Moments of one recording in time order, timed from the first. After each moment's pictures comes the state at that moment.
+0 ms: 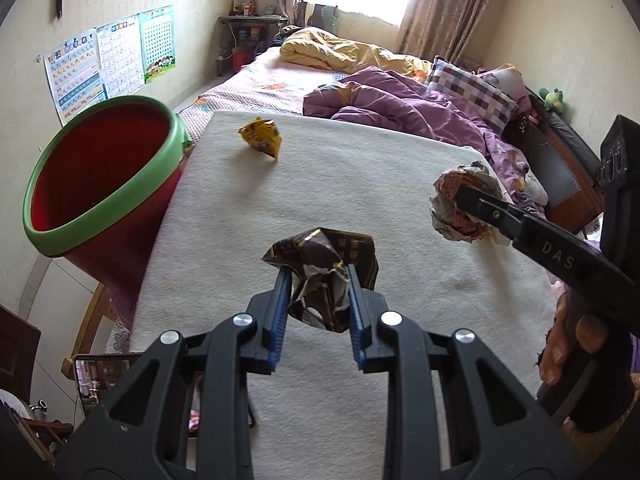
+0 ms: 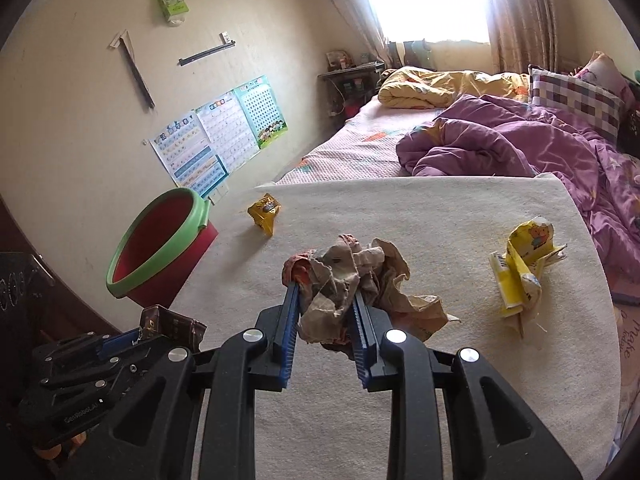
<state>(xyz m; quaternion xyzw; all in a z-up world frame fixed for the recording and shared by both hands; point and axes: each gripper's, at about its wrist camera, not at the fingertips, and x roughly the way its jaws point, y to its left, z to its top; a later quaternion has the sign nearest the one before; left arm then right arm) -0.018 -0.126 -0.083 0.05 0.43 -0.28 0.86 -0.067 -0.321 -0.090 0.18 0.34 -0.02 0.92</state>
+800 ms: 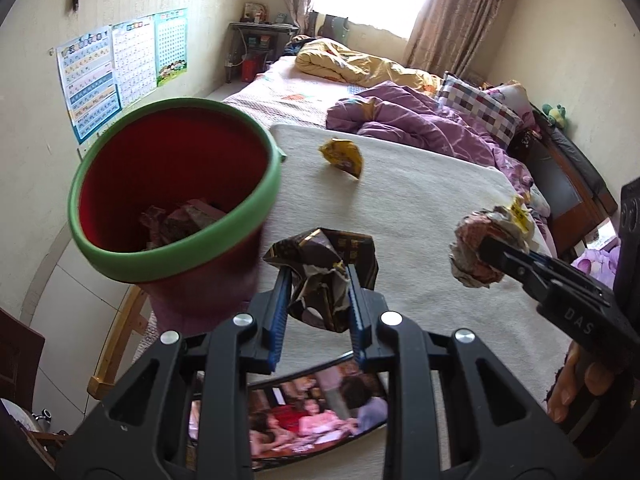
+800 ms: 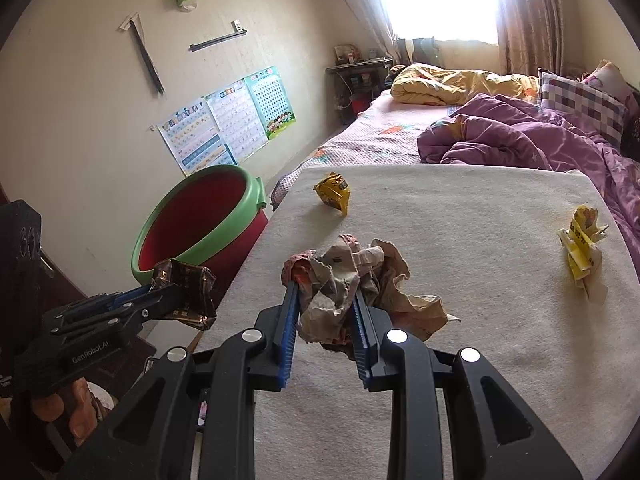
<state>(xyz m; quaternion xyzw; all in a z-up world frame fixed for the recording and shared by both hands) 0.041 -0.024 -0.076 0.04 0.41 -0.28 0.86 -0.049 -0.214 -0.086 0.17 0.35 -0.02 0.92</state>
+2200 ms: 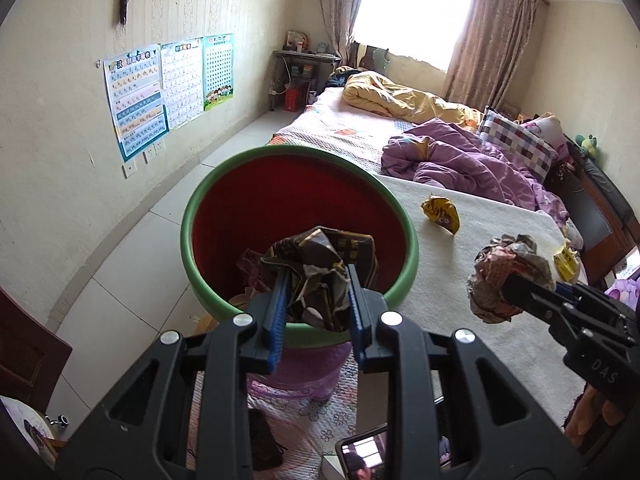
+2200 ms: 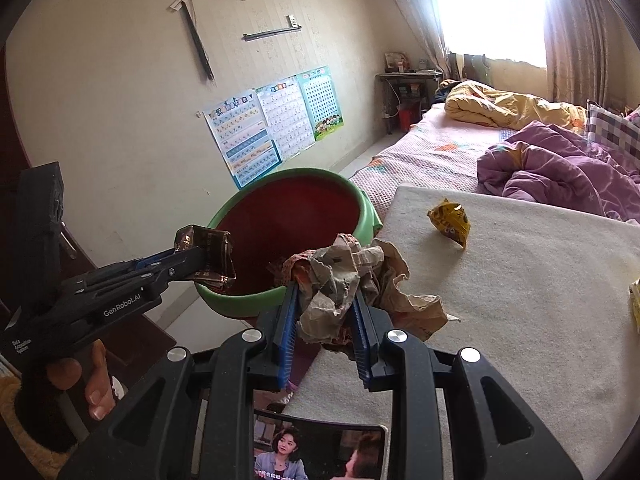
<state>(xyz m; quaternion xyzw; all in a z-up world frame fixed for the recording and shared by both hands) 0.104 0.064 -0.054 0.03 0.37 -0.23 0.90 0.016 -0.118 -0.061 0.13 0.33 0.05 0.93</state>
